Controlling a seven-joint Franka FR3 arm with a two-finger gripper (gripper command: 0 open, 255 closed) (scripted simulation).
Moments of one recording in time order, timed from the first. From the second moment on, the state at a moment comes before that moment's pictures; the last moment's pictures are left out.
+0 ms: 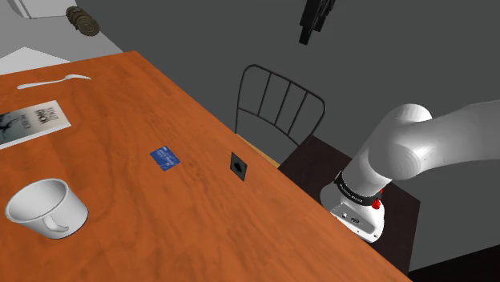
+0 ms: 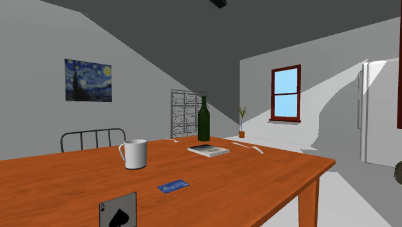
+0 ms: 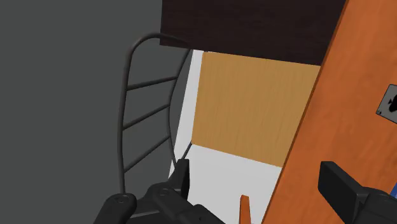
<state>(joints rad) -0.01 -0.80 0.06 -2.28 -0.07 1.55 -0.11</state>
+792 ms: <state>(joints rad) 0.08 -0.28 0.40 -1.97 -0.26 1.31 -0.09</state>
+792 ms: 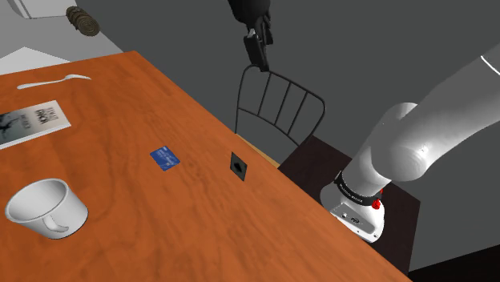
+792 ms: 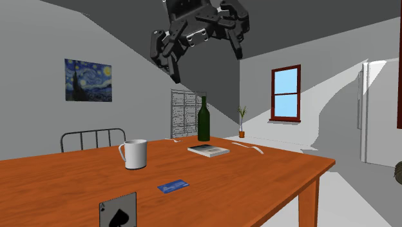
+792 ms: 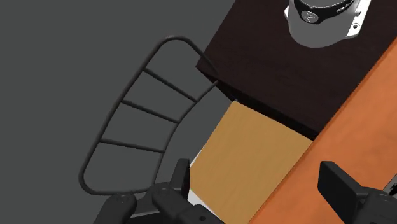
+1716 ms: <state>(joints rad) 0.37 0.43 0.64 -1.76 -0.59 0.93 -0.06</state>
